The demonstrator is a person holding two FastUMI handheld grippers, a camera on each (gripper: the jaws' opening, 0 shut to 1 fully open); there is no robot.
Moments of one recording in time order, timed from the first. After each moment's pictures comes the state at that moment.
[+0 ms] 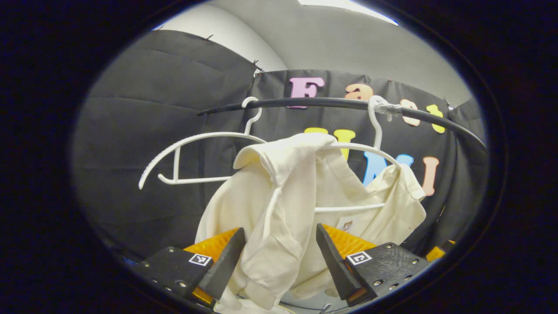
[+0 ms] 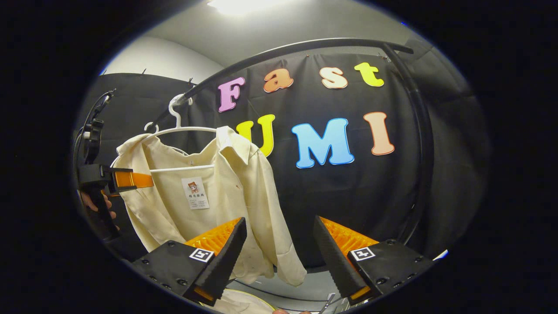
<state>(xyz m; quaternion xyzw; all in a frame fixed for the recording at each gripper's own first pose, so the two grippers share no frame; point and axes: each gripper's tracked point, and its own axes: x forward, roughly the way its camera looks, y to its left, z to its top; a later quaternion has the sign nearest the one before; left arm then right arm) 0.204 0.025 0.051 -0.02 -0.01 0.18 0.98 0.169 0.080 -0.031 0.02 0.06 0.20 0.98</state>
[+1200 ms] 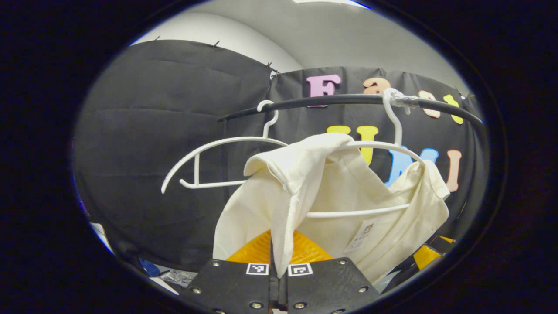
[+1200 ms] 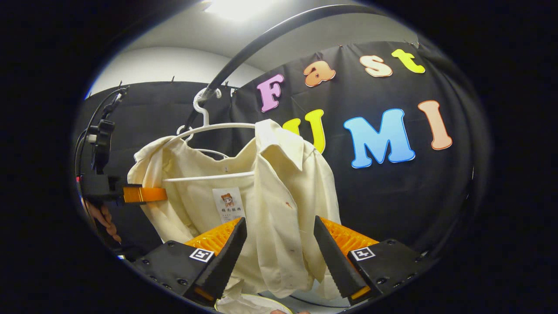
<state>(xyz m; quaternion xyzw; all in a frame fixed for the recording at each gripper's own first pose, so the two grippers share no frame) 0.189 0.041 0.051 0.01 0.00 0.26 0.97 0.201 0.178 -0.015 0.05 0.05 0.36 0.93</state>
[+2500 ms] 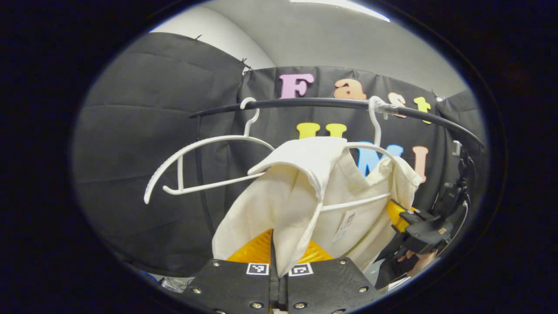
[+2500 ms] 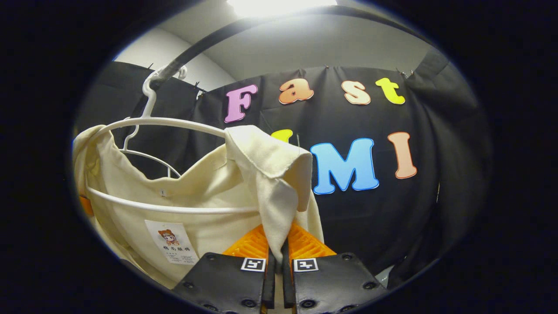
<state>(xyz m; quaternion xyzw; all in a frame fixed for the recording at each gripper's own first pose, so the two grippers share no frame) 0.181 0.047 0.050 0.00 0.02 0.13 0.99 0.290 0.199 0.008 0.00 -0.03 0.21 0.98</state>
